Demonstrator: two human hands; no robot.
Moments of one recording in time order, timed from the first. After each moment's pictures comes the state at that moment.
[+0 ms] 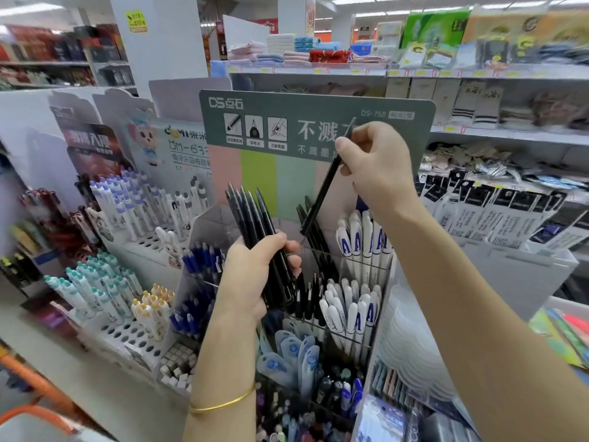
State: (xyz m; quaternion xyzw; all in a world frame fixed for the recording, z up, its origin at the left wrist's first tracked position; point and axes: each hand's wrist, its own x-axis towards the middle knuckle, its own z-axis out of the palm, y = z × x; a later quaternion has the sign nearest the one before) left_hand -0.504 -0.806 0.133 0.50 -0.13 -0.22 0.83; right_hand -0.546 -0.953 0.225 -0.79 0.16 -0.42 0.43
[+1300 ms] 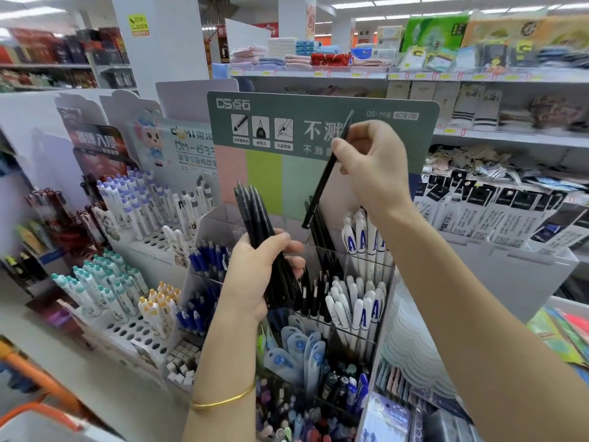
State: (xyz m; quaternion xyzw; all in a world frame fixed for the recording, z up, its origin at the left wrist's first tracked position) left_hand -0.503 -0.799 0.130 0.52 -0.15 -0.21 0.82; right_hand -0.542 -0.942 0.219 -0.76 0.13 -0.47 0.44
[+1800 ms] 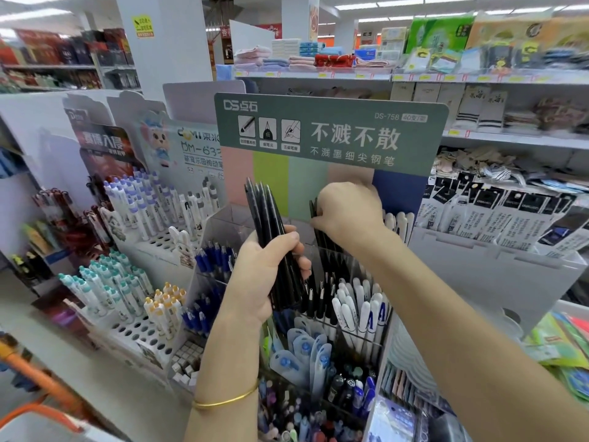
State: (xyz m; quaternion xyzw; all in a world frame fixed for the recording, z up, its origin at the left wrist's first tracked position) left_hand -0.503 -0.795 0.134 0.51 -0.18 -0.23 0.81; right_hand -0.518 -0.930 0.185 -0.96 0.19 -0.21 -0.06
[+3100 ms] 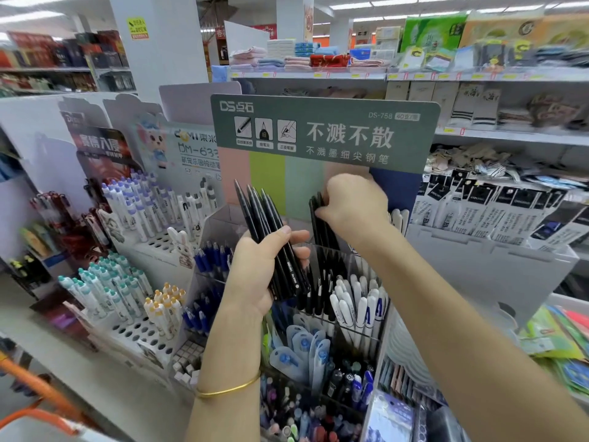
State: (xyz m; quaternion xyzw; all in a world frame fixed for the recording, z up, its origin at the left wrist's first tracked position) left_hand -0.503 -0.798 0.138 0.51 -0.15 -0.21 0.82; right_hand -0.524 -0.934 0.190 -0.94 0.25 -0.23 0.02
